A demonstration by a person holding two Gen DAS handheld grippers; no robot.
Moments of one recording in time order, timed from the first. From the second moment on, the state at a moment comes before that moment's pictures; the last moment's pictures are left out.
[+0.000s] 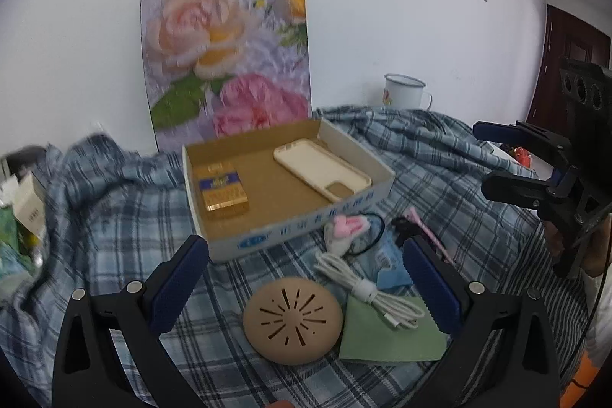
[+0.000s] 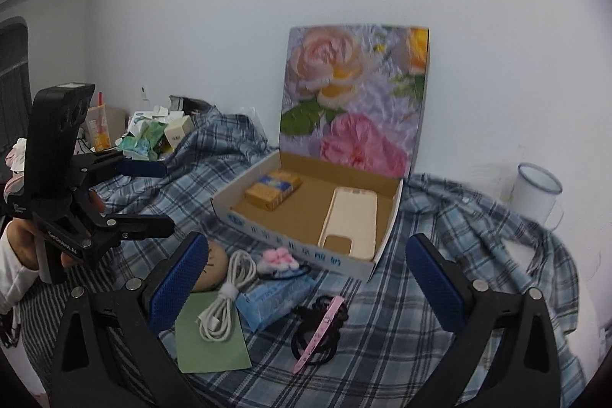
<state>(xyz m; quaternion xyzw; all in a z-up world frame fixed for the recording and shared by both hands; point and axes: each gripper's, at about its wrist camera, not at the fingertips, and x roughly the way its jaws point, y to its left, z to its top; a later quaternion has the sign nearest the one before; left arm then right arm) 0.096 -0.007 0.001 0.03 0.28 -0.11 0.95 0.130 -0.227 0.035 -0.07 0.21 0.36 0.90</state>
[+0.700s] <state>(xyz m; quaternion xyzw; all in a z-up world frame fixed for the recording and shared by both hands) 0.132 -0.001 -0.058 0.02 0.42 -0.11 0.90 0.145 -0.193 -0.033 -0.12 0.33 0.39 0.85</state>
